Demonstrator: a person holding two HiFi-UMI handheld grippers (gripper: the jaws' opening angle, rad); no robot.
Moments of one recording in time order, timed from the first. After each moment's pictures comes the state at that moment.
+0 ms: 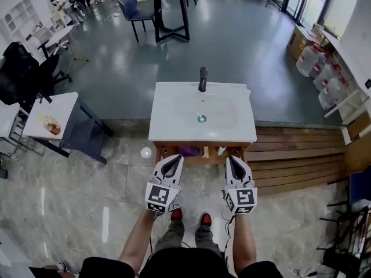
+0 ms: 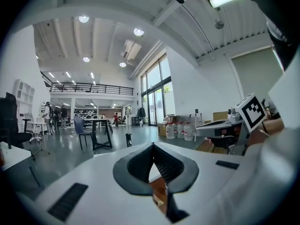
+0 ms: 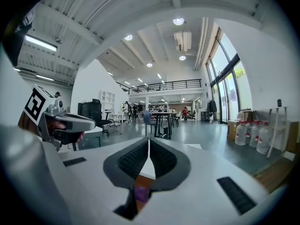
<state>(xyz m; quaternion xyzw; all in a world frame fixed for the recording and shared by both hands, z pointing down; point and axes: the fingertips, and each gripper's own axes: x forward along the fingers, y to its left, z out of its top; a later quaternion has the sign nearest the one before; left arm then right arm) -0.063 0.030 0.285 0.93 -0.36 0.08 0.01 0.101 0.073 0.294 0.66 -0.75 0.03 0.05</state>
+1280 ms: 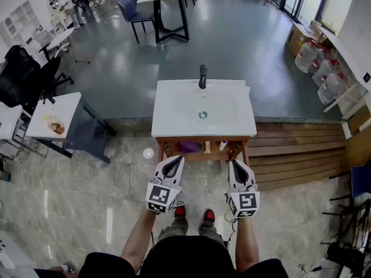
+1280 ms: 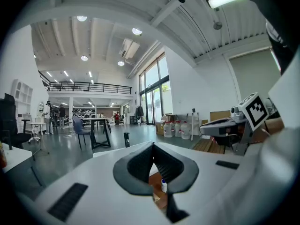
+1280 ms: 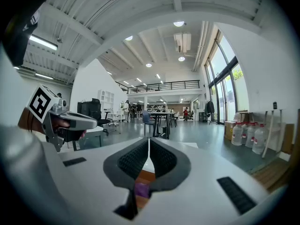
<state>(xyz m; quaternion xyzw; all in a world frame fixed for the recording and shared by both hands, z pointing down) -0.075 0.064 0.275 0.93 -0.35 0.09 0.01 0.093 0.122 0.283 0.67 -0.74 0.02 0.06</state>
